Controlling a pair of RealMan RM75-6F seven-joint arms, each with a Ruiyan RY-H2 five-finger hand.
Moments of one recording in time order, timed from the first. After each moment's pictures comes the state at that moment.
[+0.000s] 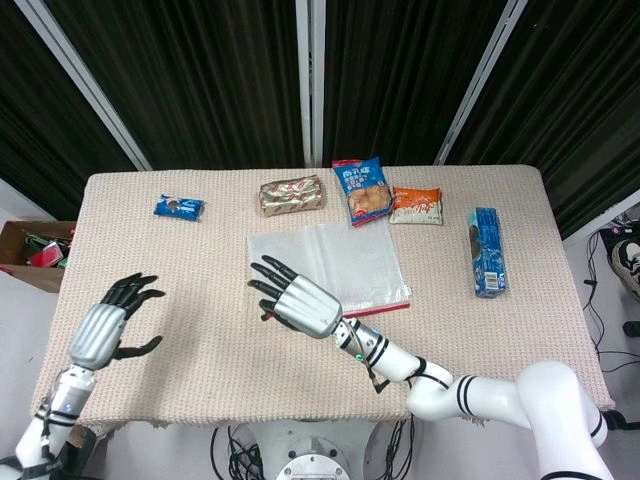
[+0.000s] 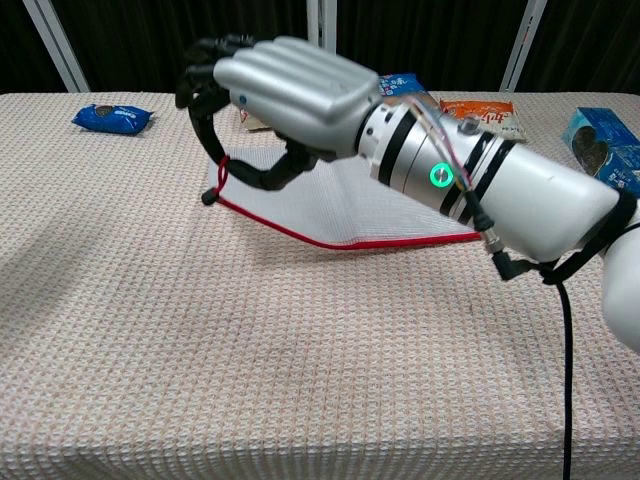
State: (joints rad) left arm -0.28 -1.28 -0.05 -1.47 1.66 1.35 -0.33; right arm 0.97 -1.81 0.17 -1.21 -1.68 1.13 -0.10
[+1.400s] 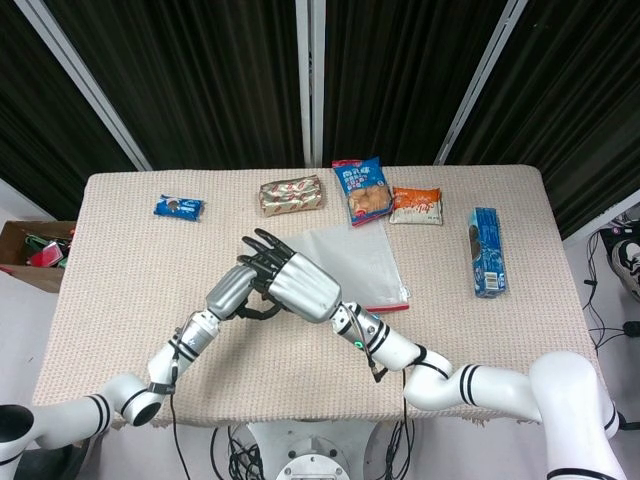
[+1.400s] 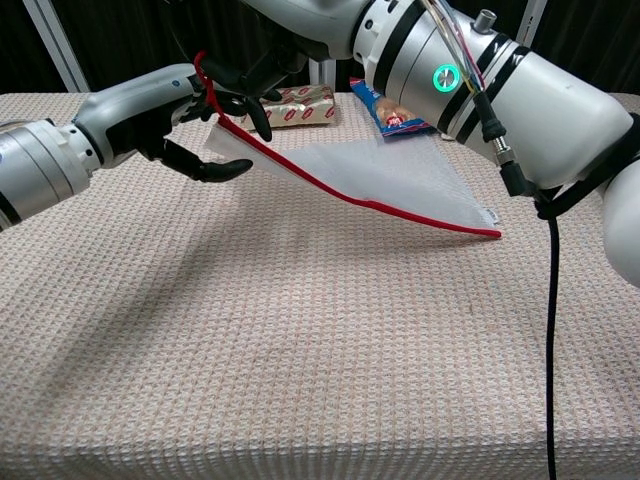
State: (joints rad) left arm -0.72 -1.66 -0.13 -1.23 1.59 1.10 -0.61; right arm 1.02 -1.74 0.24 -1.29 -1.64 1.17 -0.14
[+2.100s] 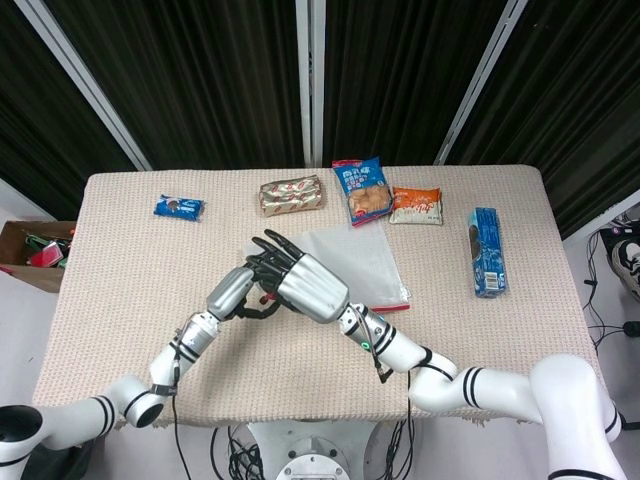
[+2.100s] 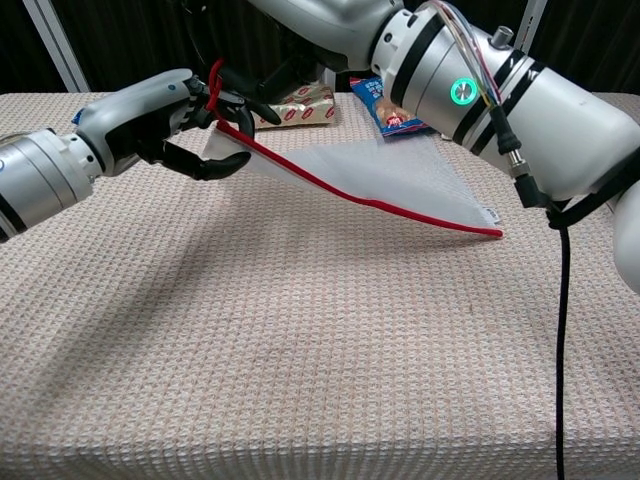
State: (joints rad) left arm -0.72 -1.69 -0.11 -1.18 1.57 1.14 -0.72; right arm 0.99 -1.75 0.21 -1.27 -1.64 1.21 -0.11
